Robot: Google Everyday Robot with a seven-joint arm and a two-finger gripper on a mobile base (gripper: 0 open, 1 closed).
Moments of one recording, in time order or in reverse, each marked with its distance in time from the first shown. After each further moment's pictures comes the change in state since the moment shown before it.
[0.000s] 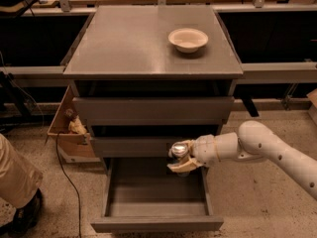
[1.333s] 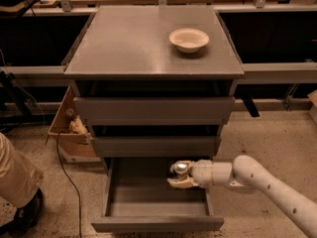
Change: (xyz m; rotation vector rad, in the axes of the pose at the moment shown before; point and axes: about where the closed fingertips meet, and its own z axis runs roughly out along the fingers) arm 0.115 -0.001 0.044 0.127 -0.110 0.096
